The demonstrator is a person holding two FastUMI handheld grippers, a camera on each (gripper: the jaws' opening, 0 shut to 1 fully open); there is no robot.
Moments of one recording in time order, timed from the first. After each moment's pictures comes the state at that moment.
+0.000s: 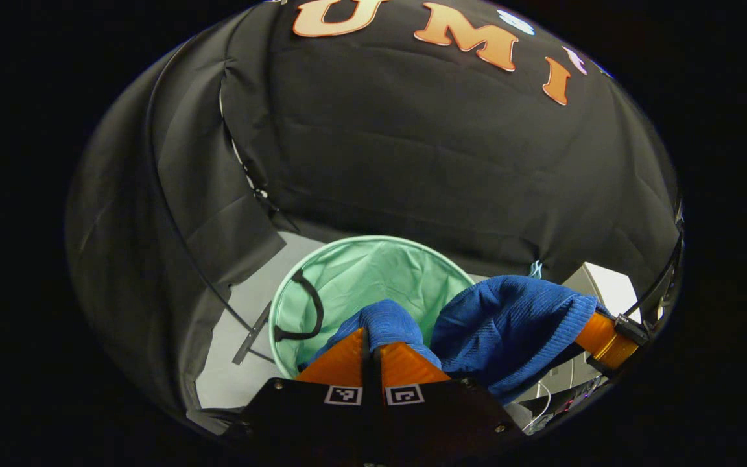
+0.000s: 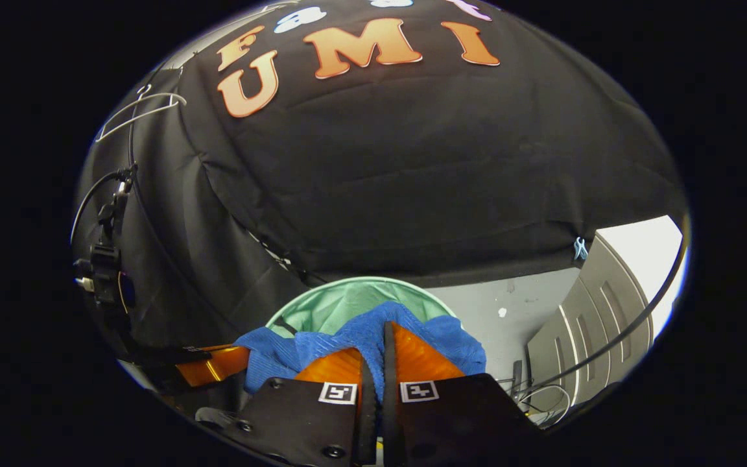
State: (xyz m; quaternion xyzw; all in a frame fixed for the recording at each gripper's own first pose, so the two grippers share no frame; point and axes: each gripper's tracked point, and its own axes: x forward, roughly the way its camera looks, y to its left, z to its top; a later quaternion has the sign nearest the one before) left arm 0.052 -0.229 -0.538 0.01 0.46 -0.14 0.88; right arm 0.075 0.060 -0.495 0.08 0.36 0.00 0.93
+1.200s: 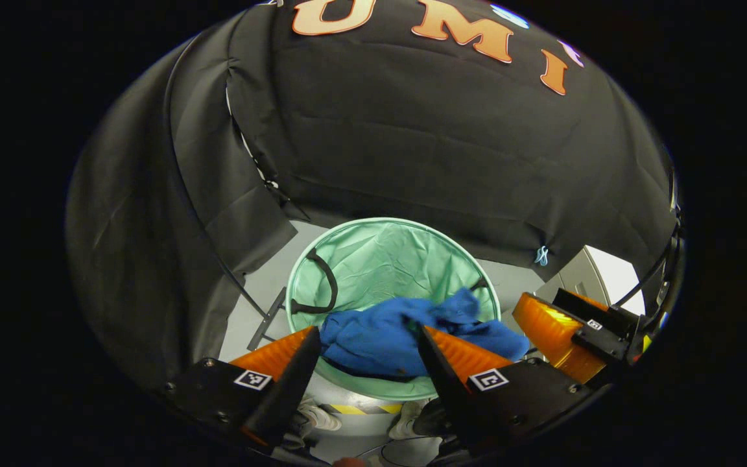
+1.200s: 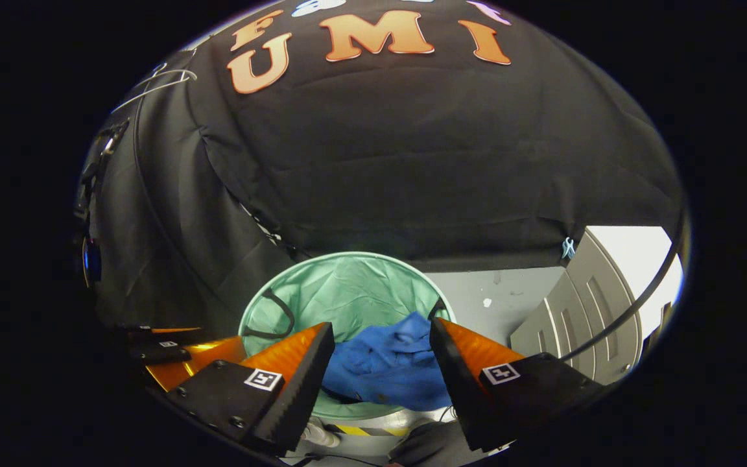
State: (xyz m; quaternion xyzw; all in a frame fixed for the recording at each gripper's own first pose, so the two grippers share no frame) left arm 0.018 -0.215 -0.494 0.03 0.47 -0.12 0.87; right arm 0.044 0.054 -0.484 0.05 0.37 -0.01 0.93
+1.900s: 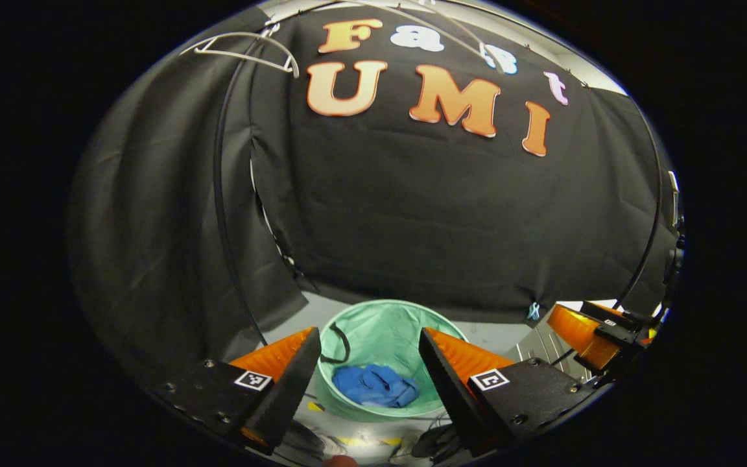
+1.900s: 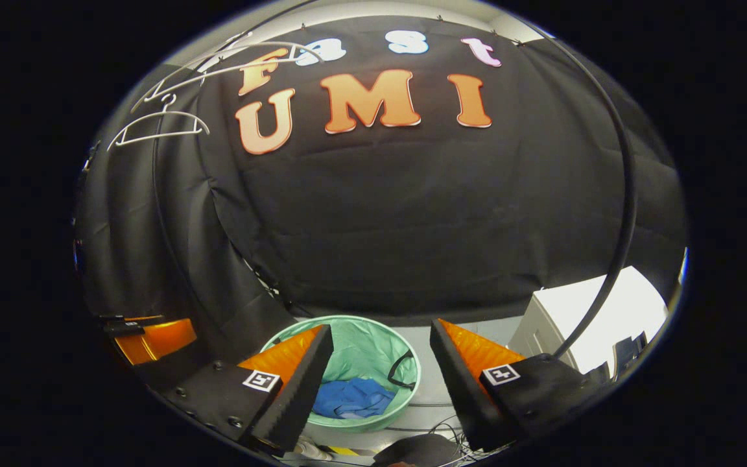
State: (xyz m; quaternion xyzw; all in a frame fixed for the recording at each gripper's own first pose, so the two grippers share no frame) left arm 0.029 -0.194 -0.315 0.01 0.29 -0.12 0.95; right arm 0.021 0.025 -0.310 0.03 0.24 -0.03 0.97
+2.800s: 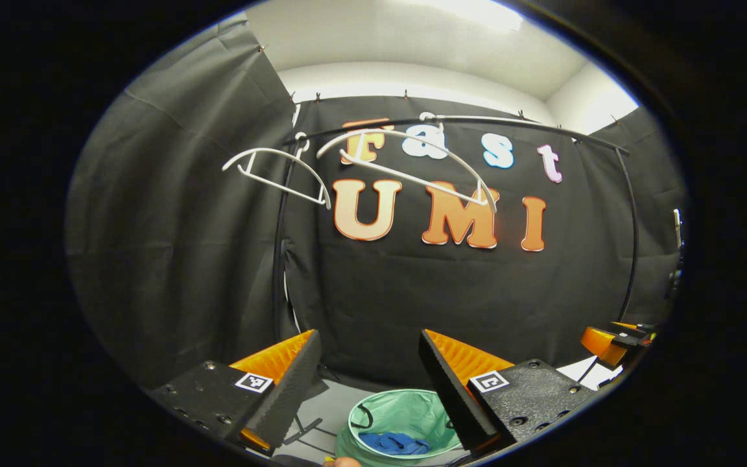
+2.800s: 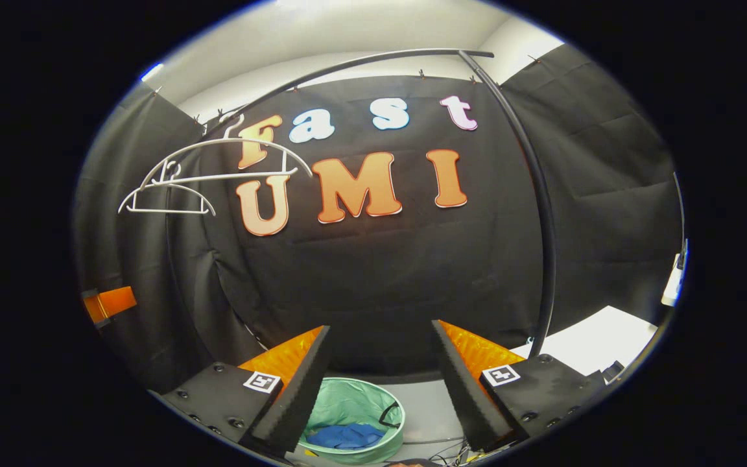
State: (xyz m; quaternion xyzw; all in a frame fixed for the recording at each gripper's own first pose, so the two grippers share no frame) left arm 0.013 -0.149 -0.112 0.00 0.06 -0.08 1.00; right arm -0.014 -0.001 -0.153 0.03 0.08 -0.04 1.00
